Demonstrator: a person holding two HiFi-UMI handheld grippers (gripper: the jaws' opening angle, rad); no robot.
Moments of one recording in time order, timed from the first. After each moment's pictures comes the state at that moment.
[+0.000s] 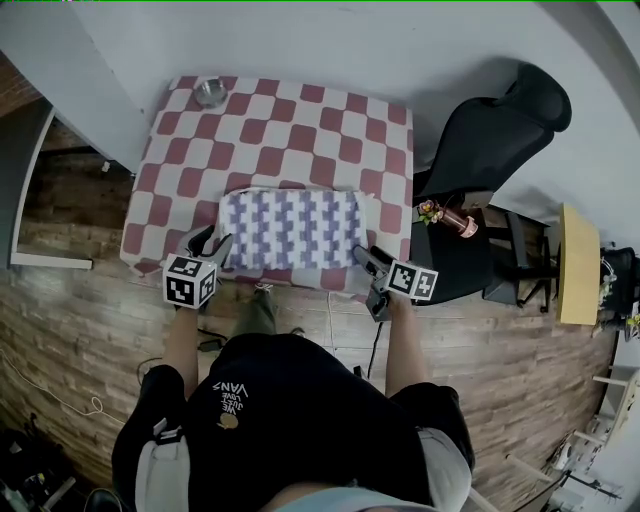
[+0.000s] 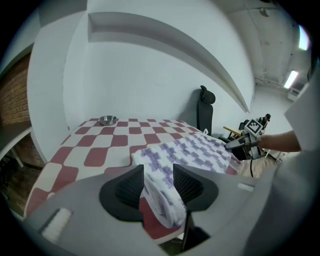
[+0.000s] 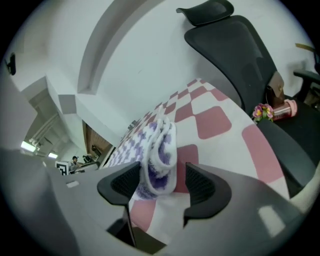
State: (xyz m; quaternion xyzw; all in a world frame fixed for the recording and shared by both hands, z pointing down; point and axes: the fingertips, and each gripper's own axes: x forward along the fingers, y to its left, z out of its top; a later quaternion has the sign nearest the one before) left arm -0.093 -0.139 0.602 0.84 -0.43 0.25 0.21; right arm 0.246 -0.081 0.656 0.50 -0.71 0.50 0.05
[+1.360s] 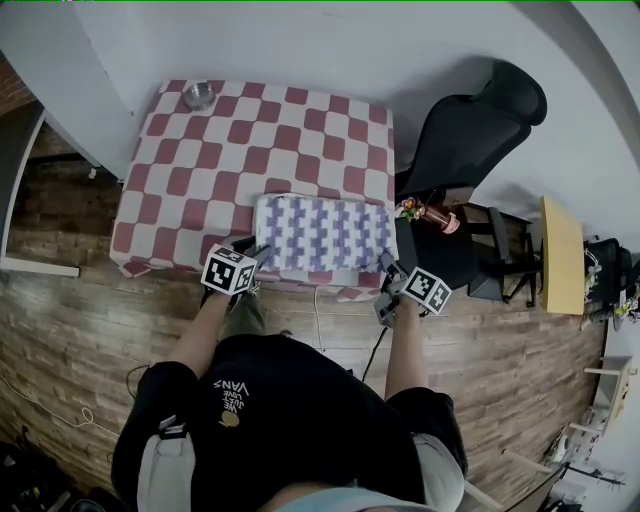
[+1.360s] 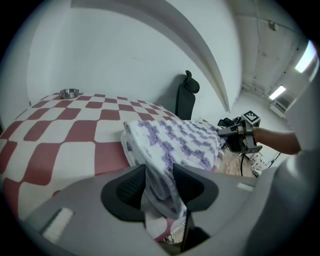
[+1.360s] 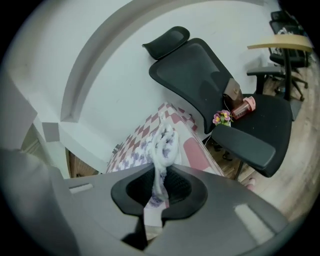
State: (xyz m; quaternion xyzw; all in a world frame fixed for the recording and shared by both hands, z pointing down) left arm 0.021 -0.099 0.662 0.87 -0.30 0.28 0.28; right arm 0.335 -0.033 0.631 0.61 -0.61 0.51 -0.04
